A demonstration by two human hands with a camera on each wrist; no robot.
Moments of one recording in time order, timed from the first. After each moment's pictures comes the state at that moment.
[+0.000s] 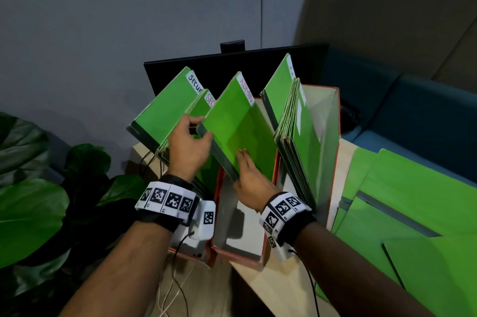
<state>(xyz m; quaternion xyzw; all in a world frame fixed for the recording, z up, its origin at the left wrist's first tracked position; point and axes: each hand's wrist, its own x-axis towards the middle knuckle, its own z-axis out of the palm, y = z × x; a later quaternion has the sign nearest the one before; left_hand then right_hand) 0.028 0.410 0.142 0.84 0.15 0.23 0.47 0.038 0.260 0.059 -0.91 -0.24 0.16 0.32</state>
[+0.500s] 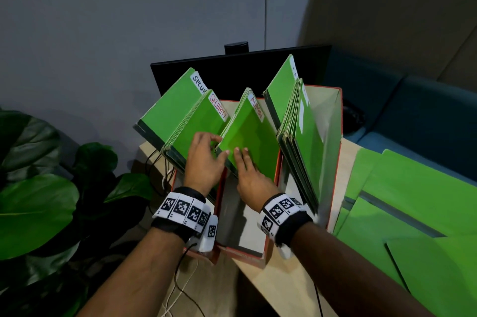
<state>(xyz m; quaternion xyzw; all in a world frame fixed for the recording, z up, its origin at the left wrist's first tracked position) 0.013 0.396 0.111 0.91 0.12 0.16 0.37 0.032 0.268 0.044 -0.95 -0.25 0.07 0.19</state>
